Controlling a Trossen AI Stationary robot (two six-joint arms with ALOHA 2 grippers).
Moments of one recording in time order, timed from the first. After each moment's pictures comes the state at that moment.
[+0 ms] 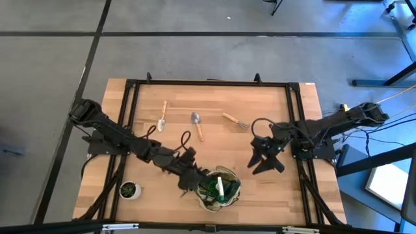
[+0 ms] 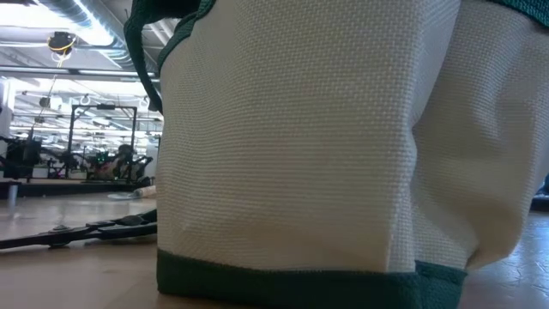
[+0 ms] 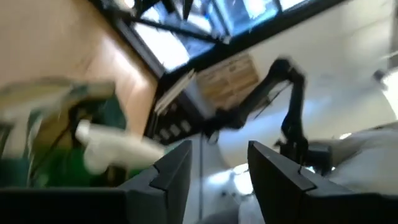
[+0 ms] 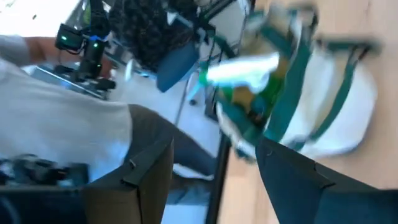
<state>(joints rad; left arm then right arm) -0.45 1.49 0.90 0.46 -0.11 -1.12 0.24 1.01 0.58 0.04 -0.52 0.72</state>
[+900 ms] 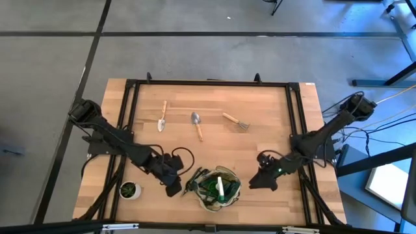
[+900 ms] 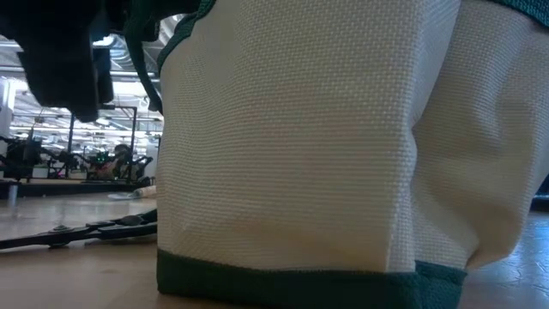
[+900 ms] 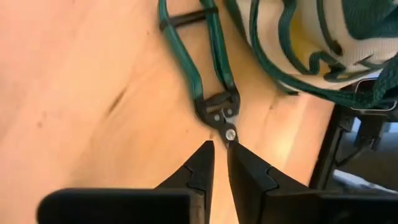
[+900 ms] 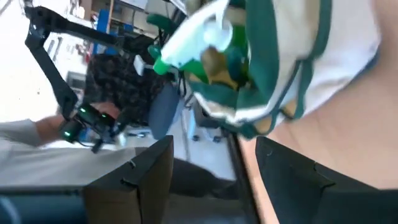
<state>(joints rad) -0.56 1.49 0.90 -0.40 -0.14 -1.06 0.69 1.16 0.45 0.33 0.13 1.31</state>
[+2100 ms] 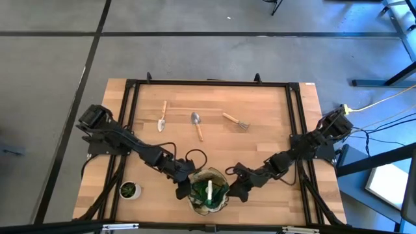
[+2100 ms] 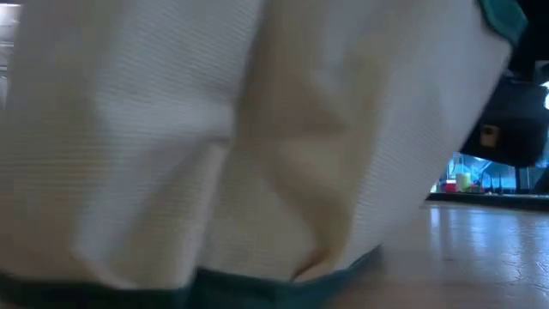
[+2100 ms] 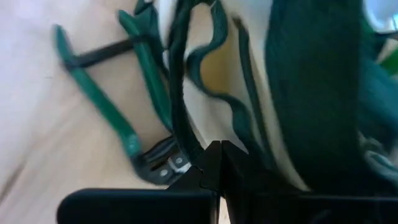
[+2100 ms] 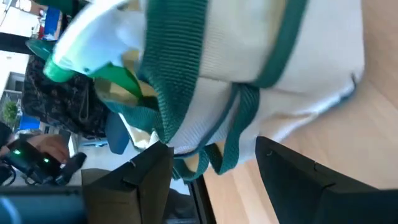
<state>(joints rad) -0.46 1.66 0.90 -0.06 0.06 -0.93 0.60 1.68 0.72 0.43 0.12 1.25</state>
